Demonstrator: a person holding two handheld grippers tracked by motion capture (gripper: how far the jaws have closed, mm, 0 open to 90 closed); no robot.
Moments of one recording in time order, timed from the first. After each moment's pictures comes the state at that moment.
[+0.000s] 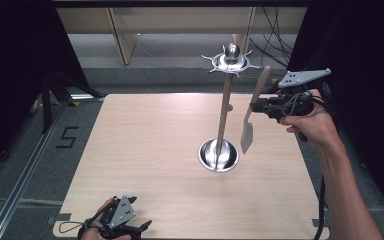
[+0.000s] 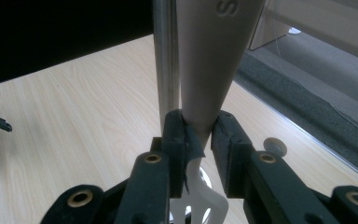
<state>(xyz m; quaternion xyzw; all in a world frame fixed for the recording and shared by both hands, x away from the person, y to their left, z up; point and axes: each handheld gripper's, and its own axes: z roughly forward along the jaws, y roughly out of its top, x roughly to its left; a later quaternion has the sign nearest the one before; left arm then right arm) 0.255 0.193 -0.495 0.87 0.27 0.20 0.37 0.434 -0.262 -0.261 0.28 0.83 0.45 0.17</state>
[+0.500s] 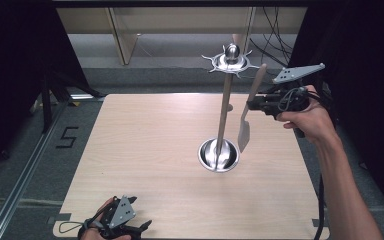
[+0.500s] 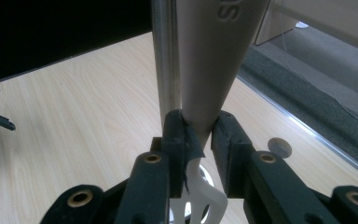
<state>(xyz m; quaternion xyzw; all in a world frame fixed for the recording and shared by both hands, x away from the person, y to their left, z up) 0.256 0.193 -0.495 0.87 0.26 0.20 0.36 0.443 -0.254 -0.259 0.28 0.84 0.45 0.16</state>
